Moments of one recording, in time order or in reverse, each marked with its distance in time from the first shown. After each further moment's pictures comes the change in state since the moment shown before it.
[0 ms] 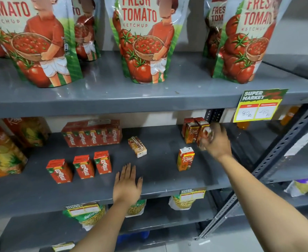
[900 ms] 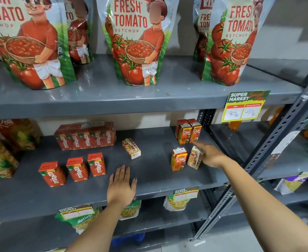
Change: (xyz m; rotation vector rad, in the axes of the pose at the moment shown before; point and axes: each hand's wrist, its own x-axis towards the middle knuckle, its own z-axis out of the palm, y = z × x) left_hand 0.000 0.000 -0.003 -0.018 -0.013 0.001; right_hand -0.007 0.028 -0.009 -0.199 -0.611 -0.075
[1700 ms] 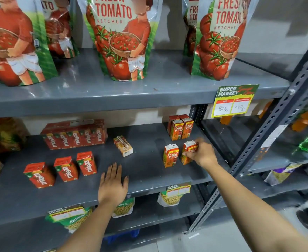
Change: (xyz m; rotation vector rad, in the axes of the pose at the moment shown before) left_hand -0.002 0.002 -0.001 -0.001 0.021 0.004; right_hand -0.008 0.001 0.025 0.234 0.390 0.226
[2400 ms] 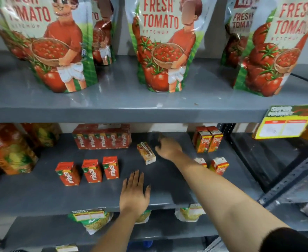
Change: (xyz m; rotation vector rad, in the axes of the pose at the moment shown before) left_hand -0.003 0.002 0.000 -0.005 0.004 -0.025; right_hand 0.024 -0.180 0.108 -0.310 -0.293 -0.426
